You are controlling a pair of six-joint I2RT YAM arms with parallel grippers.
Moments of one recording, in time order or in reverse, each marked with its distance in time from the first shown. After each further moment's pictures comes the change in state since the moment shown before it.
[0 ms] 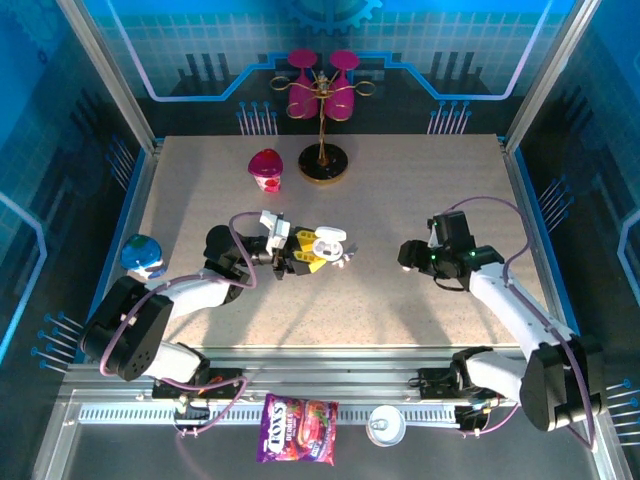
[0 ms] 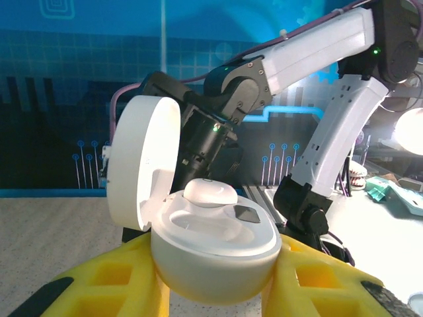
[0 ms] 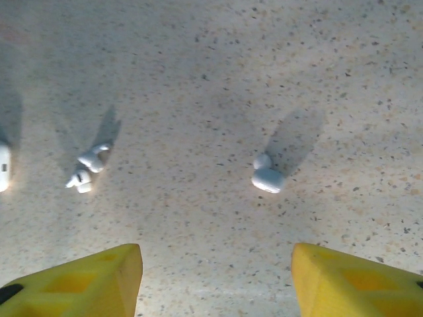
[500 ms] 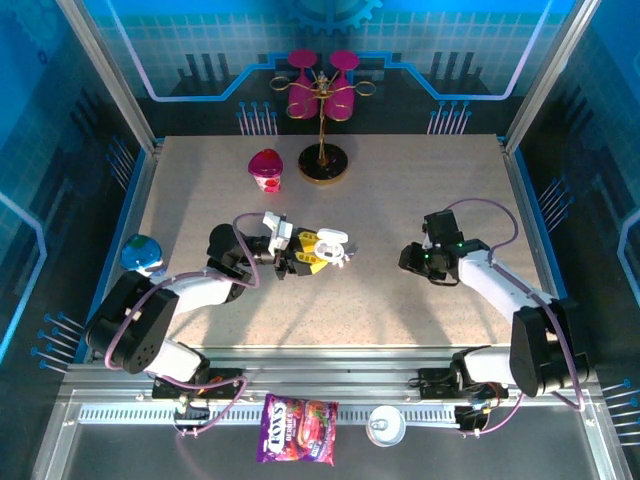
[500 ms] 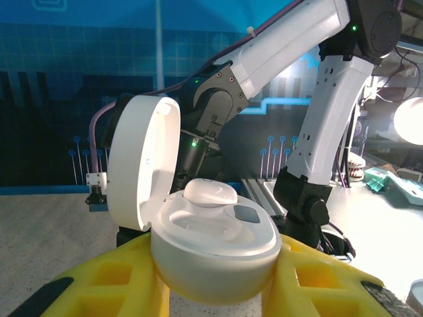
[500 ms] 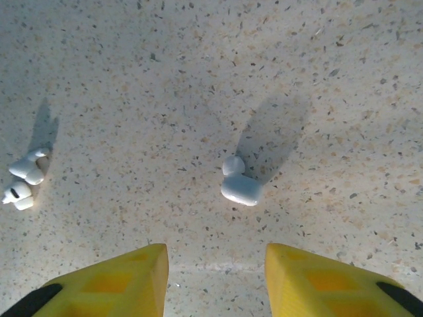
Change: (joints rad) left arm 0.000 0.044 0.008 0.008 0.019 0.037; right arm -0.002 0.166 0.001 0.056 0.013 0.018
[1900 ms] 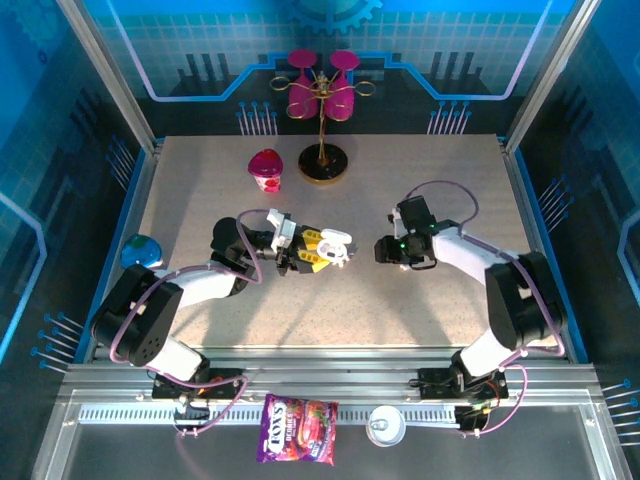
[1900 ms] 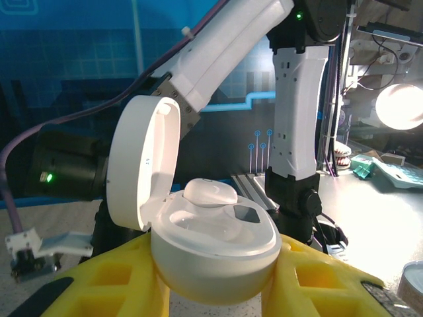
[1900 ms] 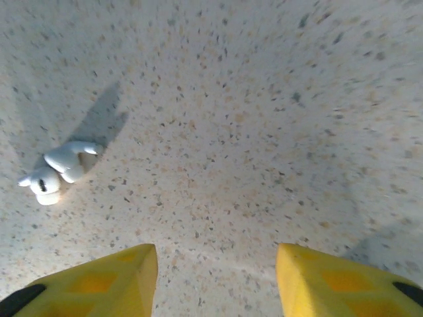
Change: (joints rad) left arm 0.000 0.040 0.063 0.001 0.072 0.018; right arm 0.099 0.229 0.161 0.068 -0.043 -0.224
